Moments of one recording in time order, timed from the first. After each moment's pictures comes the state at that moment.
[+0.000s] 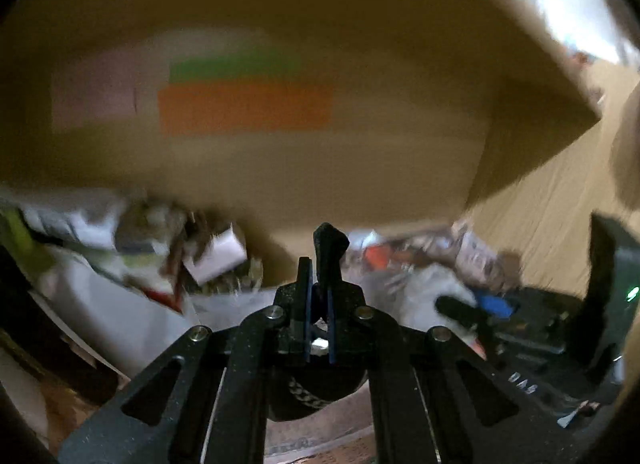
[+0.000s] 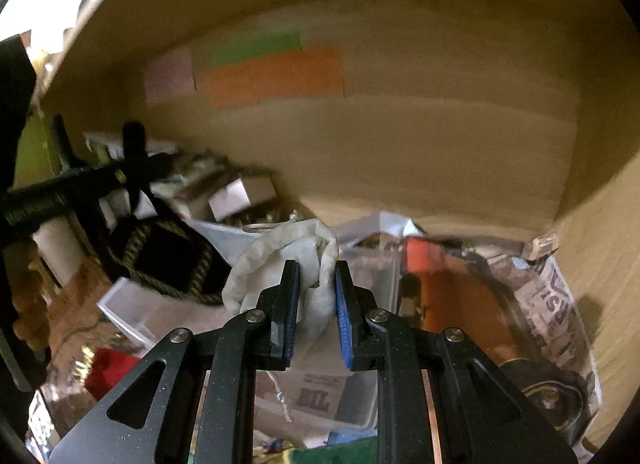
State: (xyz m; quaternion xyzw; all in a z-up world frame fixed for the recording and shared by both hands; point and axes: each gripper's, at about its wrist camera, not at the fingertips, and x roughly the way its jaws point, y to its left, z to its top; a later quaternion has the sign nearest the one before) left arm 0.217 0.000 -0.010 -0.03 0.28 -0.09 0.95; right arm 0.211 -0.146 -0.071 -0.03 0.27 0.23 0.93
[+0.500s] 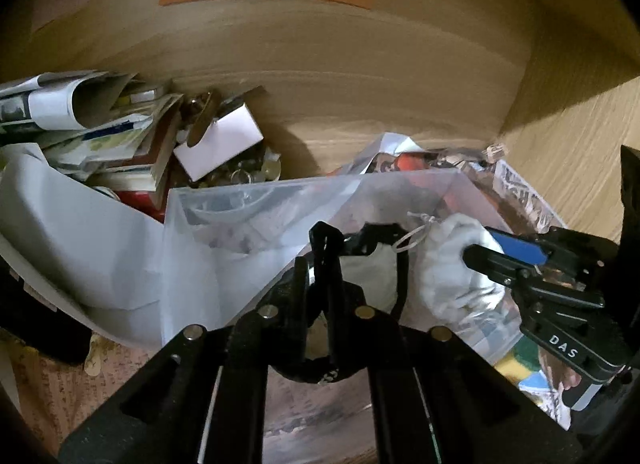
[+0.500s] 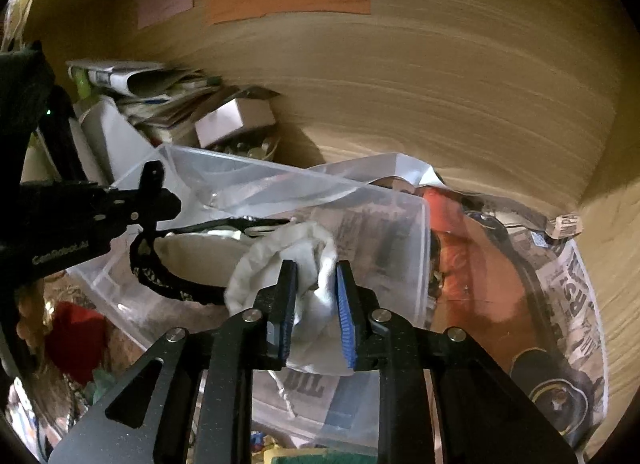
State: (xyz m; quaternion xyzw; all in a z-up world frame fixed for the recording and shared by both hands) left arm 0.235 0.017 -0.084 -0.03 0.40 -0.08 0.91; right arm 0.228 -0.126 -0.108 -0.09 0.35 0.23 0.90
